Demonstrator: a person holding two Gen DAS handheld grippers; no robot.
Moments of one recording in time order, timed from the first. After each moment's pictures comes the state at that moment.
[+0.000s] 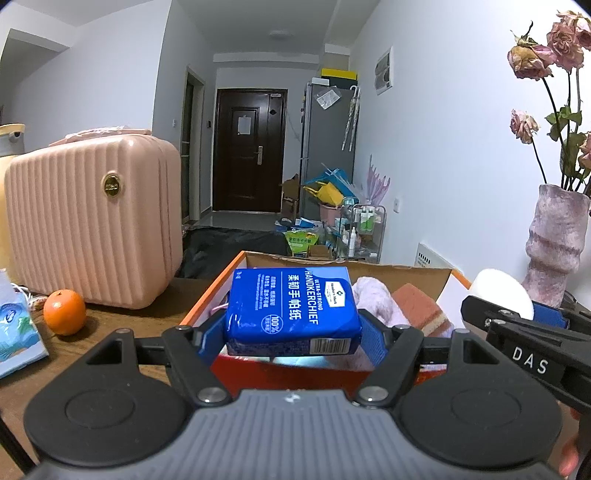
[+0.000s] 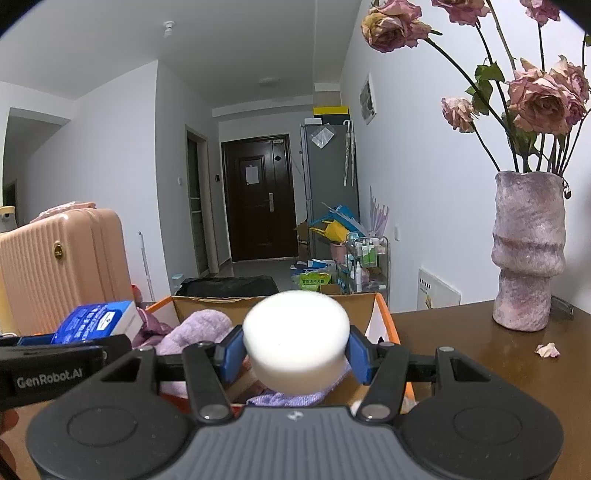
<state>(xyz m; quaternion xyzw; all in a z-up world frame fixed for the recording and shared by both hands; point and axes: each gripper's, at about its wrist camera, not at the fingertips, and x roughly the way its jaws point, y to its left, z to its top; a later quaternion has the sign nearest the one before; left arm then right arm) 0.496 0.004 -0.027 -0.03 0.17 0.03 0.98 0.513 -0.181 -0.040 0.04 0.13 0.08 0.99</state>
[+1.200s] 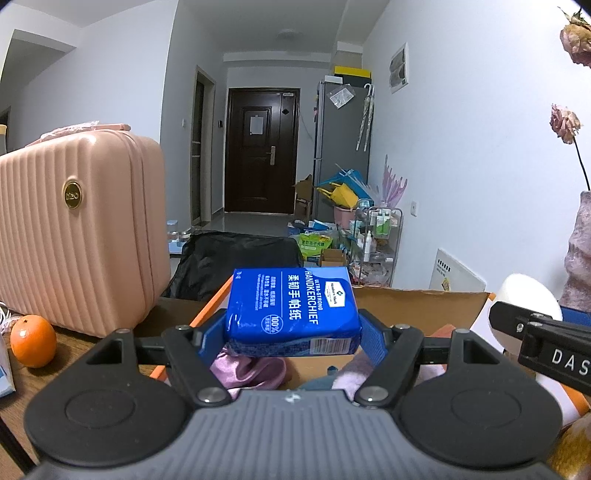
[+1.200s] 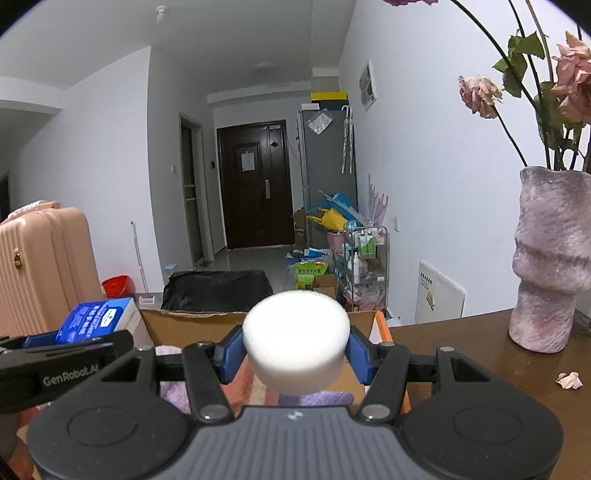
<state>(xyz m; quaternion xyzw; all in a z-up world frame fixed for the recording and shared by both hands) 0.577 0.004 -0.033 -0.03 0.17 0.06 0.98 0.594 -0.186 -0.032 0.04 0.16 0.07 0.98</state>
